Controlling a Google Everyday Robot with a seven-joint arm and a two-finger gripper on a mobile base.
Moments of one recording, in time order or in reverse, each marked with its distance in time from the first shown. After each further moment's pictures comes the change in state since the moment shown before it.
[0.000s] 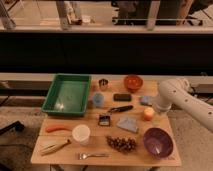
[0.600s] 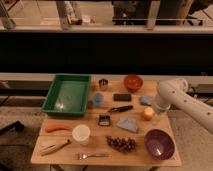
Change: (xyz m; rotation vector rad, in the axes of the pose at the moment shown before) arm -0.005 -0.008 -0.006 0.037 0.009 -0.018
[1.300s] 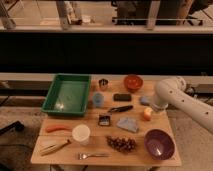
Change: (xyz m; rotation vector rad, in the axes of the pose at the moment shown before) arm -0.011 -0.011 0.002 0.040 0.009 -0.037
